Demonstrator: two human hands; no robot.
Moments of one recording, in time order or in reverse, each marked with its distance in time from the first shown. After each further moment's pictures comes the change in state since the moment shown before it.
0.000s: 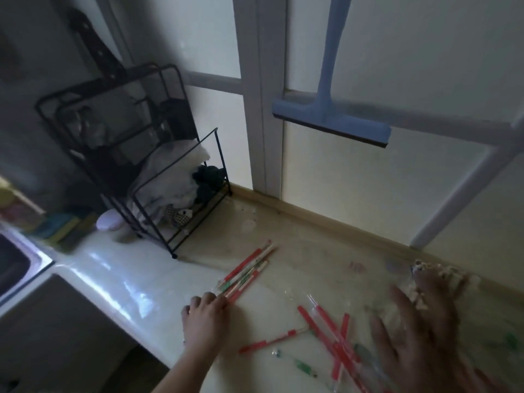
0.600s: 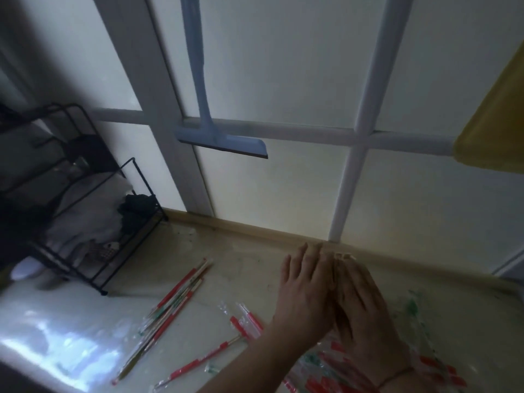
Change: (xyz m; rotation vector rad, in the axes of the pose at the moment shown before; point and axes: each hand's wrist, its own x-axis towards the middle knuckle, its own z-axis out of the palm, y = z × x) left_hand -0.059 0.323 -0.088 -0.419 0.177 0.778; right_hand -0.042 0.109 -0.038 0.025 -0.347 0.174
